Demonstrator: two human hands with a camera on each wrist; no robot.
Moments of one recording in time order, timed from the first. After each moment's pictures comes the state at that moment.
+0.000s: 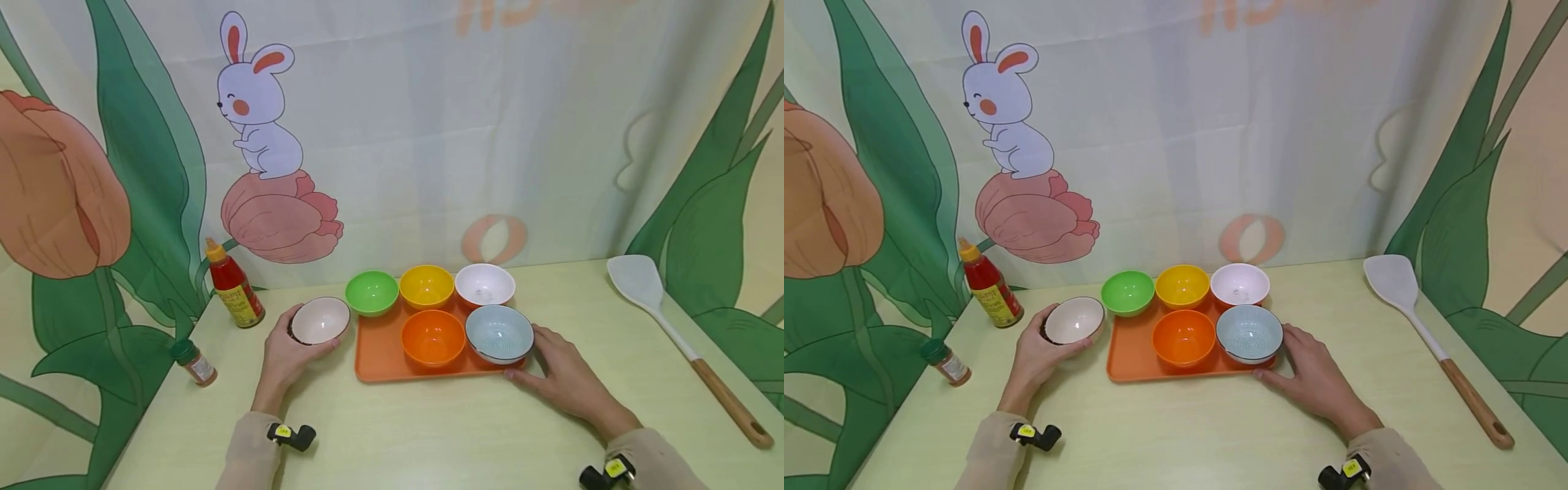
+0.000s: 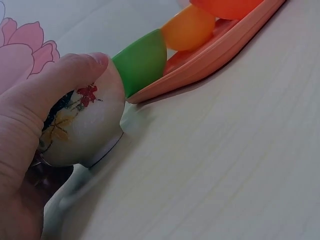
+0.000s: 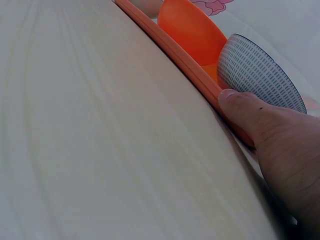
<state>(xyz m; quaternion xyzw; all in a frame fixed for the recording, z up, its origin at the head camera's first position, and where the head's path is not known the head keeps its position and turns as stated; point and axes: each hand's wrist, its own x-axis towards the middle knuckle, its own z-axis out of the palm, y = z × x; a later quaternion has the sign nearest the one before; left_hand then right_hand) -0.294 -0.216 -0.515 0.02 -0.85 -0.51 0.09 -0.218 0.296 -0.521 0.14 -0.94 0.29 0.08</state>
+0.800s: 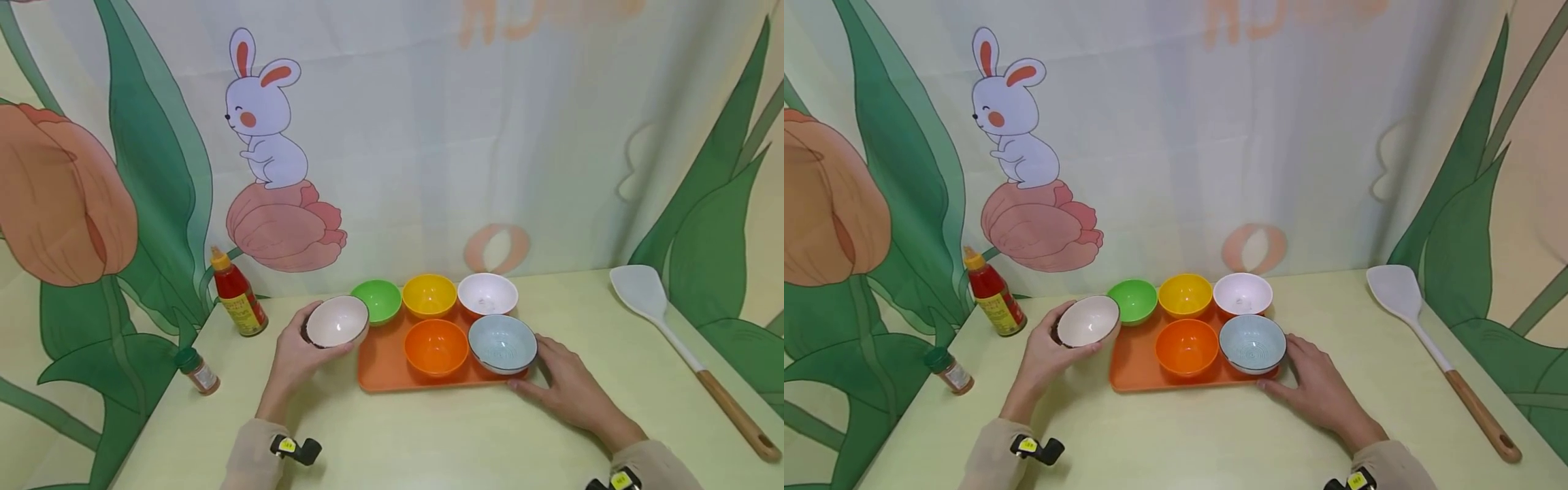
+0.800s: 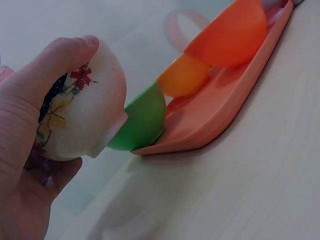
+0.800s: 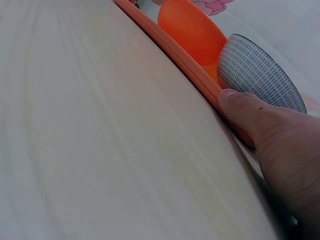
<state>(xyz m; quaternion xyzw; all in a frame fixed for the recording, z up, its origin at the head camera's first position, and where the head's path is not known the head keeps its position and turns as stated) -0.285 -0.194 -0.478 -0.04 -0.83 -0.55 0.08 -0.216 0.296 -0.524 0.14 -0.94 0.30 0.09</state>
